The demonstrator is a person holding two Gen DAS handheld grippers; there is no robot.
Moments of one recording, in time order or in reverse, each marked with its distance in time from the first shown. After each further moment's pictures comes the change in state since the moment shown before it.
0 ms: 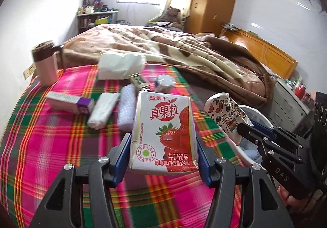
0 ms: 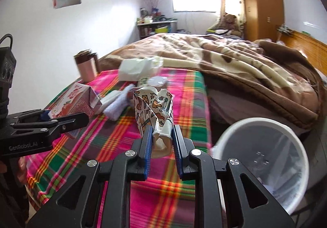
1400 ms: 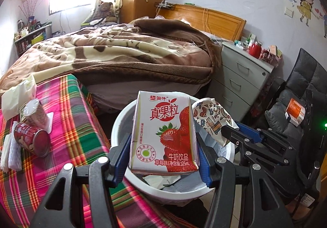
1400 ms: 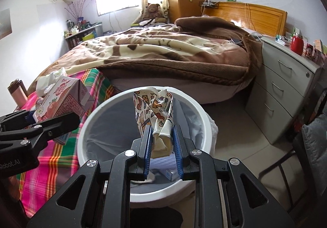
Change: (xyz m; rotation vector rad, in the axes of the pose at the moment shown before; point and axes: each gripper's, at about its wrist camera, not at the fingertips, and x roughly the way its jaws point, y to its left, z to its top) left arm 0.069 -0.207 0.003 0.300 0.084 -0.267; right arm -0.040 -0.135 -0.046 0.286 0.039 -0.376
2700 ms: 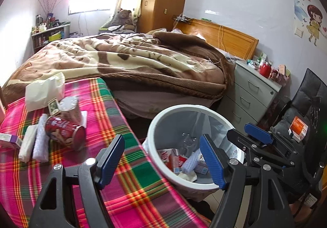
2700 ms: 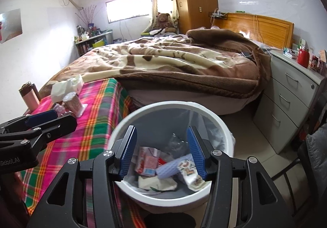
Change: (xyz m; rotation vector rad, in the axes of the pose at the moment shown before) left arm -0.054 0.058 -0.009 -0.100 -0.092 0.064; right arm -0.025 0.041 0.011 -0.038 -0.082 0.065
